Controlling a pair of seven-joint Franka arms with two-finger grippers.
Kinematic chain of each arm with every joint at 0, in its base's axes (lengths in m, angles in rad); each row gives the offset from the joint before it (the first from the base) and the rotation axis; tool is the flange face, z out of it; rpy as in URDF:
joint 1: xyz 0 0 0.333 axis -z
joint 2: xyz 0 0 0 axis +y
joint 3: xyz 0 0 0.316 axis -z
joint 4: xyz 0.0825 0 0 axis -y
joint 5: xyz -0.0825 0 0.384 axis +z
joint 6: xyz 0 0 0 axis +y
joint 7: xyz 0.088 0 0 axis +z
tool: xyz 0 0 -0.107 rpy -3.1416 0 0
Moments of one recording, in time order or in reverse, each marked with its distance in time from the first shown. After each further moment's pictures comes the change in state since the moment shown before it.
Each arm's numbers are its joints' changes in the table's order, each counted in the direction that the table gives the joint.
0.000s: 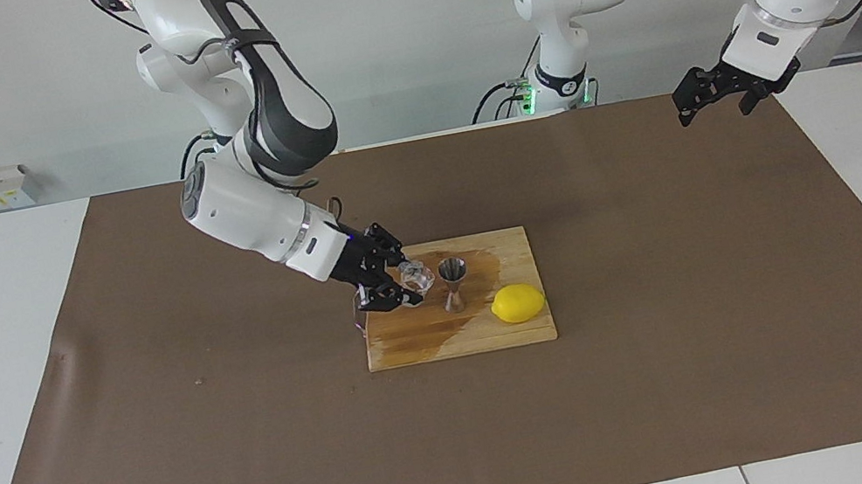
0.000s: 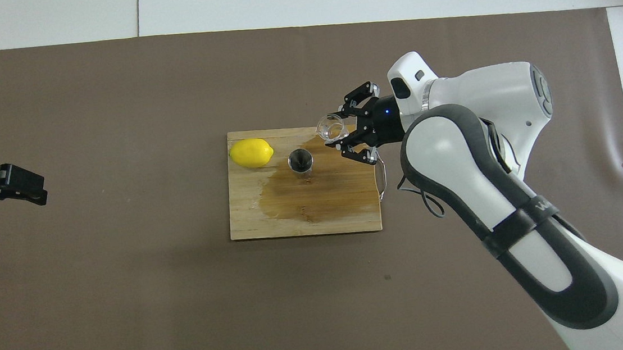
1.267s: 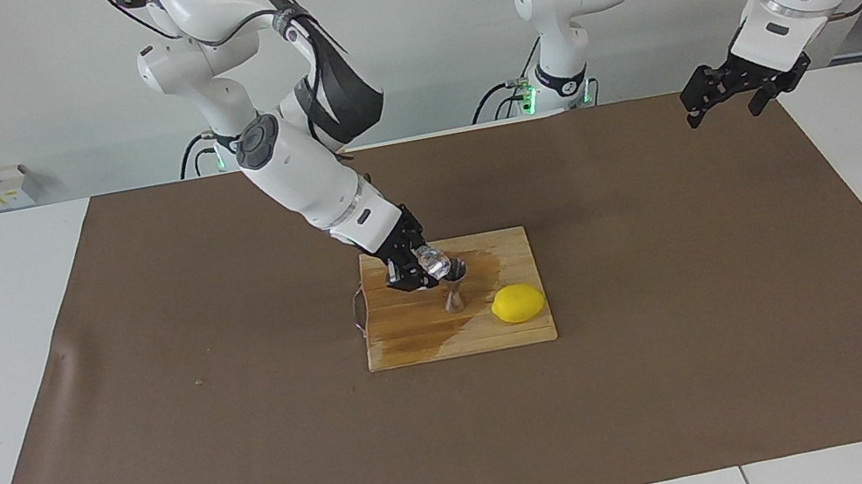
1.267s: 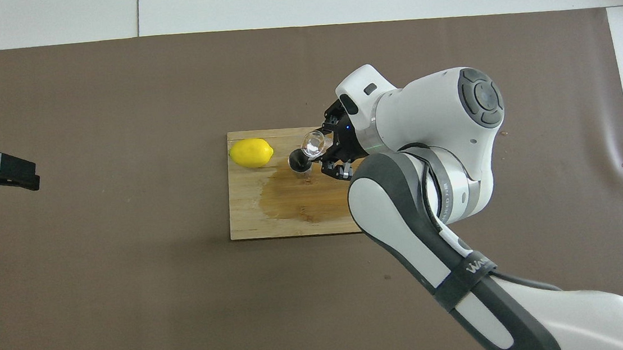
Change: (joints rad) left arm 0.000 -0.011 -0.007 0.000 0.000 -0.096 0.001; right arm -0.101 -0.005 0.005 0.054 -0.358 0.018 -0.341
